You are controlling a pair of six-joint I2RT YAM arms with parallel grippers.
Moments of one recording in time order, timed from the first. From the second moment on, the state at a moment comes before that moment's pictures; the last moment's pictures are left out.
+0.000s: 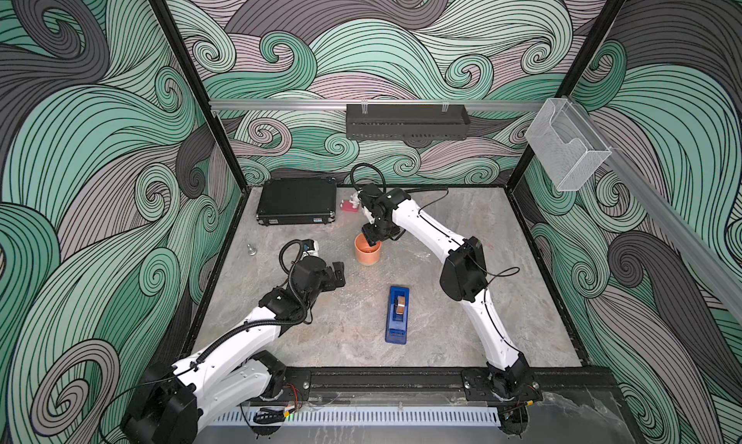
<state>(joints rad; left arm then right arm) -0.57 0.98 0.52 -0.19 -0.28 -0.60 0.69 2.38 2.32 -1.27 0.07 0.19</state>
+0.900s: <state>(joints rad) -0.57 0.91 0.50 -0.19 -0.28 -0.60 0.94 1.68 1.24 -0.92 0.21 0.77</state>
